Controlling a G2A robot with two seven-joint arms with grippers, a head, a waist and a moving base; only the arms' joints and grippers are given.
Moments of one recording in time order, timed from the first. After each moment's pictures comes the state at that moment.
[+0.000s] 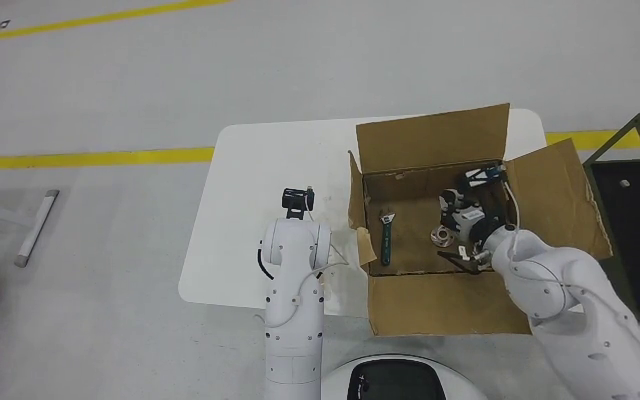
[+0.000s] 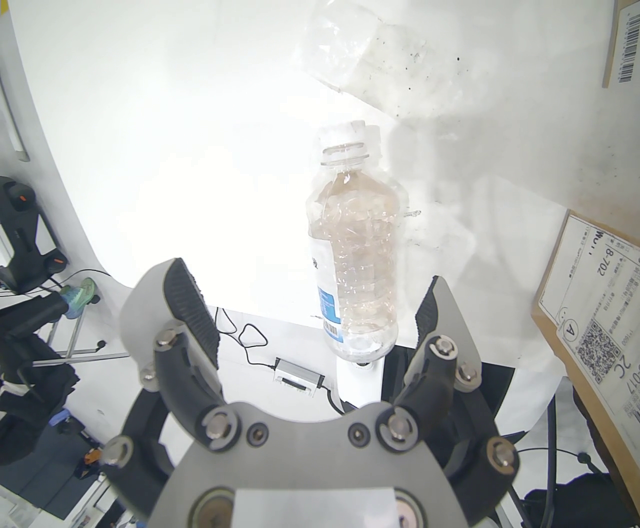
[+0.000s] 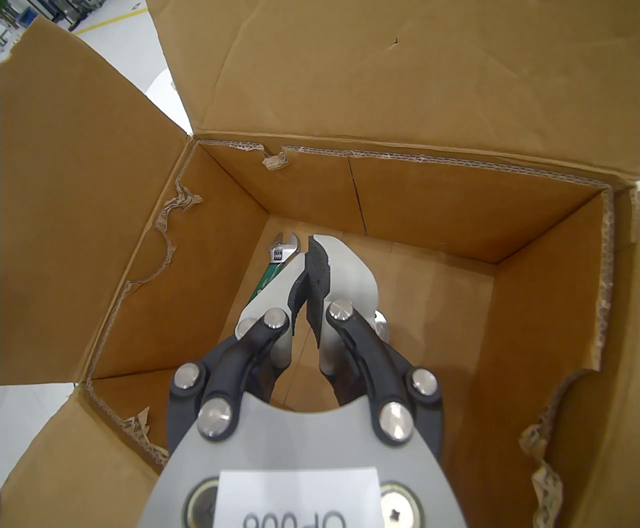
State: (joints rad) left arm 0.94 -1.91 -1.46 -1.53 2.07 -0.11 -1.54; right arm -1.28 -1.22 1.42 -1.98 -1.00 0.07 0.76
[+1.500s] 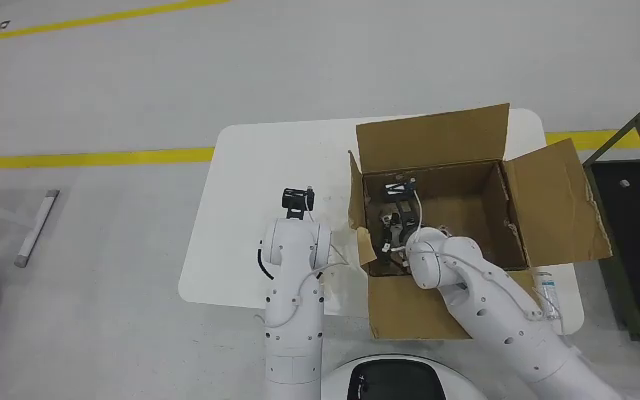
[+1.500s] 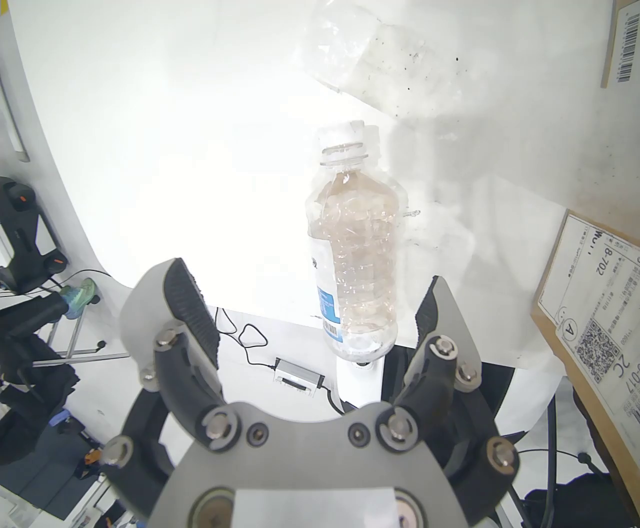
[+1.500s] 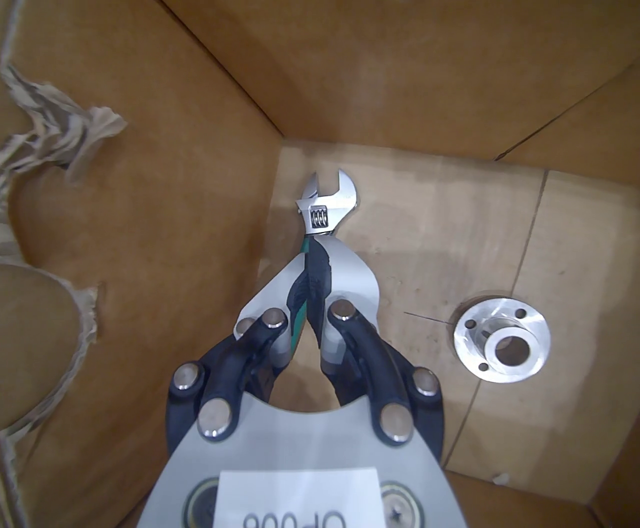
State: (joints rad) left arm 0.94 -1.91 -1.46 -1.53 2.07 -0.11 -1.54; right arm -0.96 -1.34 0.98 -1.55 -1.06 0.47 0.86
